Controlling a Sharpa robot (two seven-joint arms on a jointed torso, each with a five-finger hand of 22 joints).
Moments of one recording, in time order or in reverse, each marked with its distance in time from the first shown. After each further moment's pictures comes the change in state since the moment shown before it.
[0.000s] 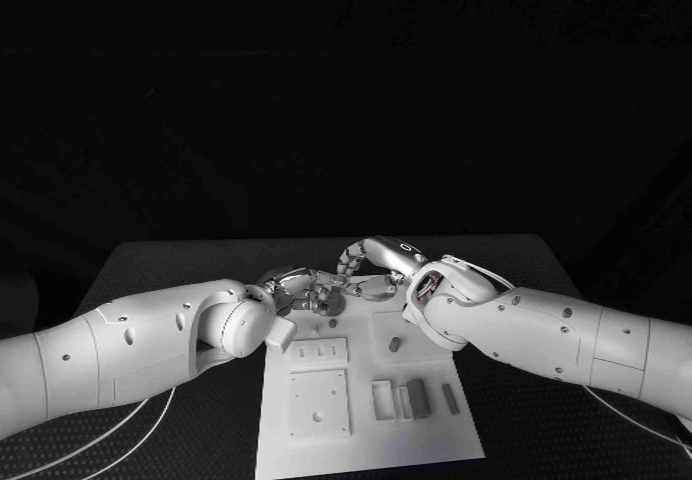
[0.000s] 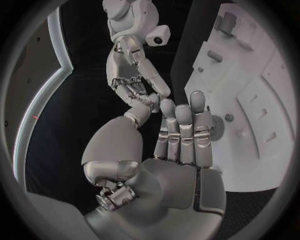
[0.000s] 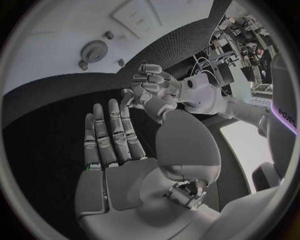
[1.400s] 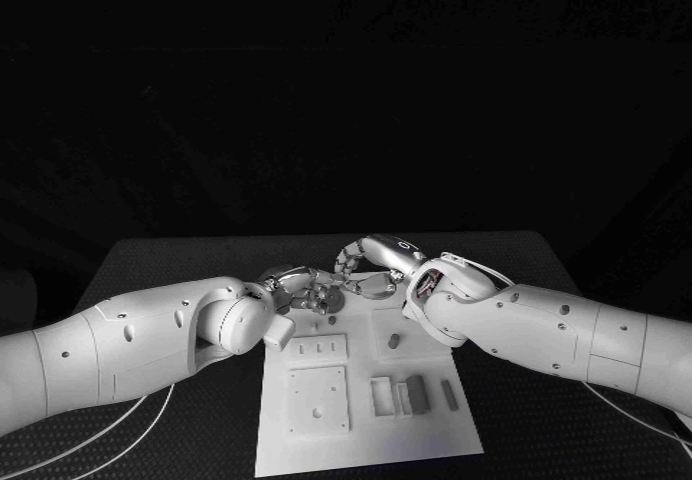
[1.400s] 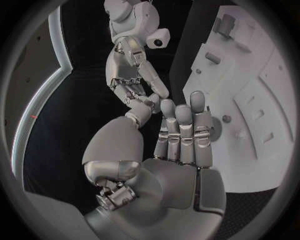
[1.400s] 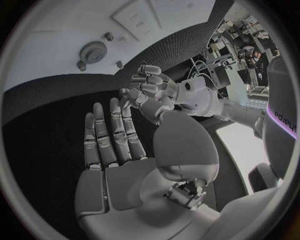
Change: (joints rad) left arm 0.000 0.001 -0.002 -0.007 -0.001 0.020 -0.013; left_hand 0.005 0.018 -0.006 0.005 -0.019 0.000 0.000 -0.007 -0.016 -0.023 0.001 0.000 0.007 -0.013 -0.006 0.005 -0.007 0.000 -0.004 0.004 -0.004 0.000; right arm -0.003 0.004 0.000 -0.020 -0.010 0.012 0.049; right_hand 0.009 0.078 0.058 0.001 -0.004 0.052 -0.012 0.010 0.002 0.029 -0.012 0.024 0.035 0.018 -0.003 -0.004 0.020 0.000 0.032 0.003 -0.047 0.000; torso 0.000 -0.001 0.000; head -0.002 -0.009
